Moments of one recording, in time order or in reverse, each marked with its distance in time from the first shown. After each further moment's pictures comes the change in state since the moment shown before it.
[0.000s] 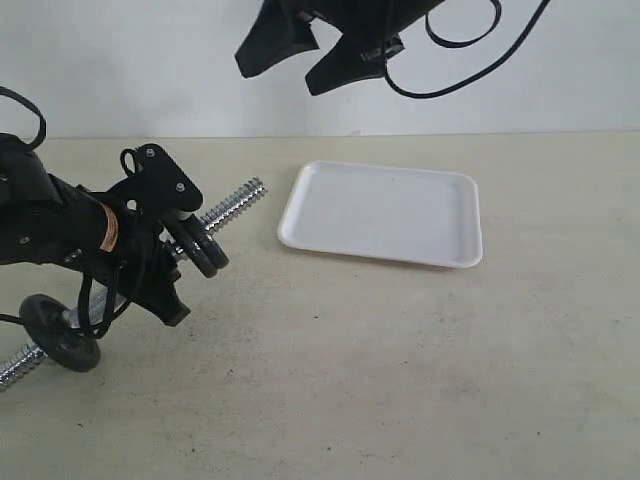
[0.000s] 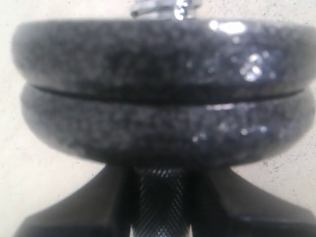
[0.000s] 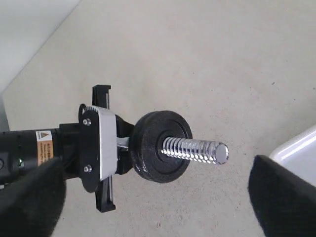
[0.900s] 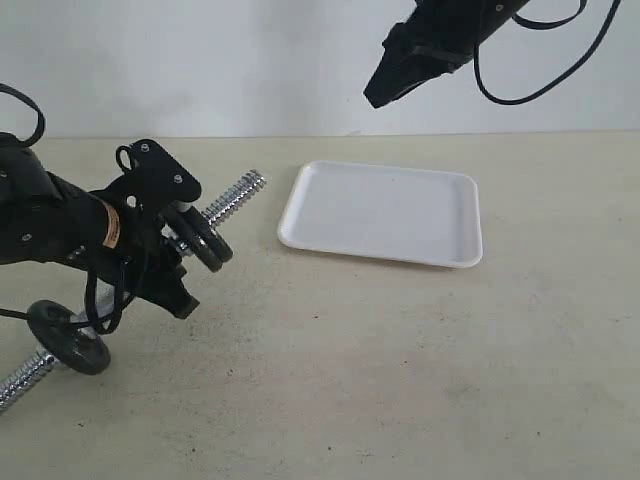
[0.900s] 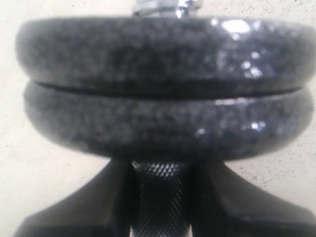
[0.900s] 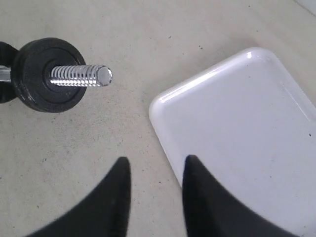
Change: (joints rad) left arm 0.000 0.000 -0.002 -0.060 -0.018 -0.033; right arm -0.117 -0.004 0.000 -0.258 0.047 -0.201
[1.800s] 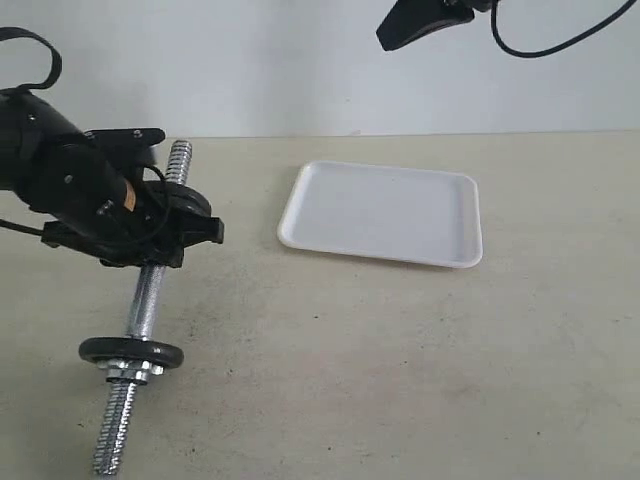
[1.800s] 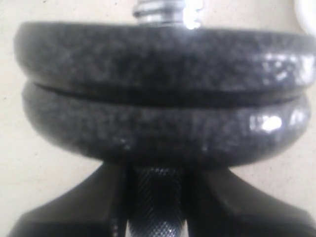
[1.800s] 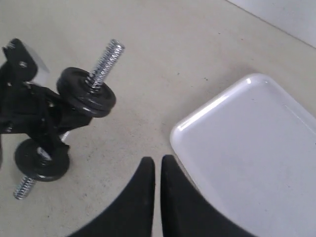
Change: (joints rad) left arm -0.002 0.063 -0.174 -0.221 0.230 -0.515; right arm -0.035 -0.088 0.000 0.110 0.002 0.127
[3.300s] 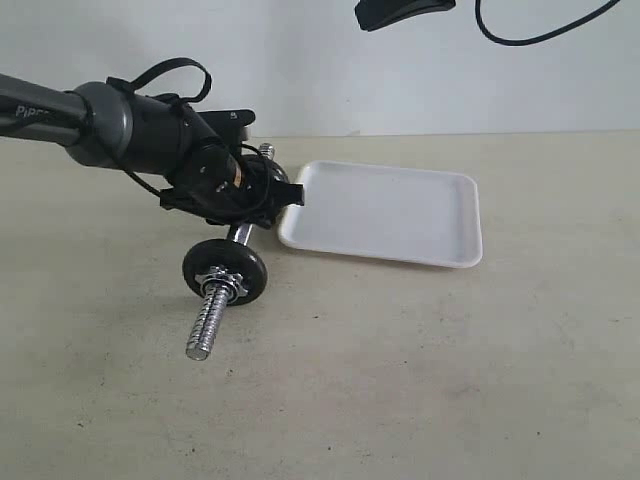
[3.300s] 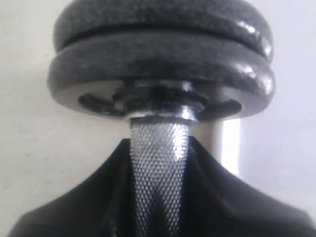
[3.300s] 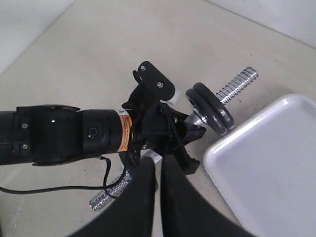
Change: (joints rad) left arm -0.062 0.392 -0.456 0.124 -0.054 -0.144; right arm 0.000 0.000 0.000 0.121 0.000 0.008
